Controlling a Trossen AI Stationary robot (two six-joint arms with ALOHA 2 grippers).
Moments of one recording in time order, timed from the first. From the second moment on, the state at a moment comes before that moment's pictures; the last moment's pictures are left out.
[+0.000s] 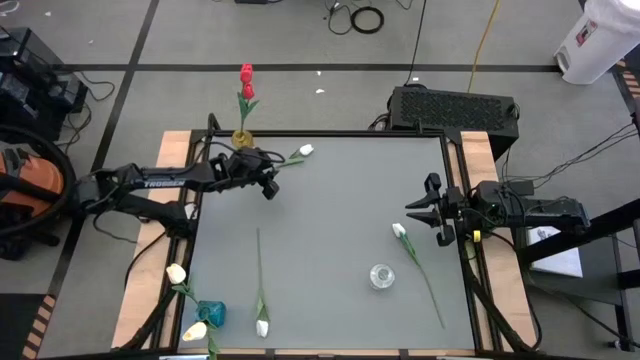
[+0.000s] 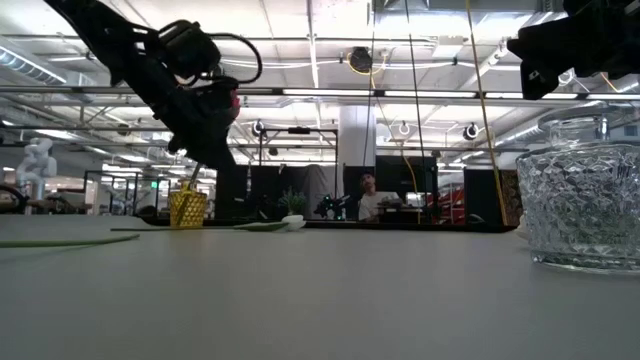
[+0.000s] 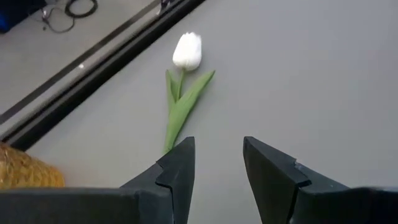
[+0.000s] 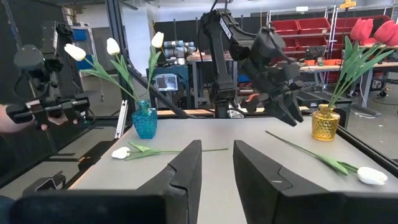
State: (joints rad) left arm 0.42 1.23 0.58 -0.06 -0.21 -0.12; right arm -0.01 0.16 0.19 0.02 -0.11 0.09
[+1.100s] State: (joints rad) left arm 0.49 1.55 0.89 -0.37 -0.28 -0.20; right arm -0.01 0.16 0.19 0.02 -0.11 0.09
